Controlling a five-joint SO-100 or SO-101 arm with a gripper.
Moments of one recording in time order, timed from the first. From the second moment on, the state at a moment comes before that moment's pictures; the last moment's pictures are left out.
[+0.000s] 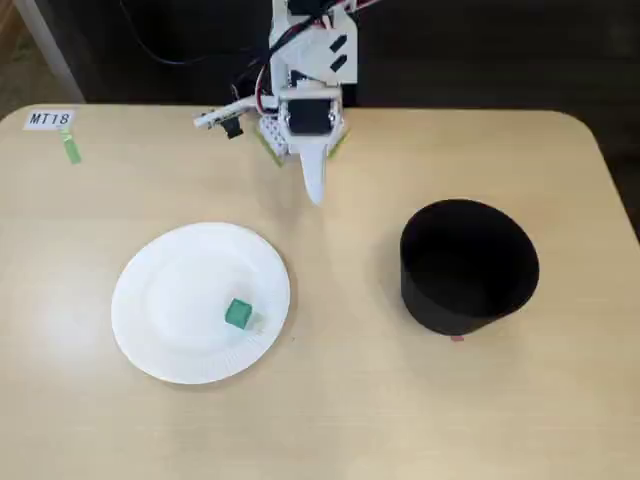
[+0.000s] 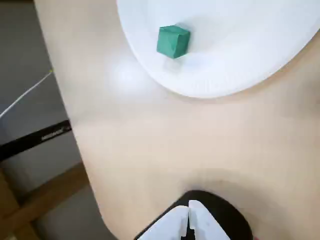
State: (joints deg) arm -1.2 125.7 121.6 61.3 9.5
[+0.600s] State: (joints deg) arm 11.7 88.5 100.8 63.3 9.9
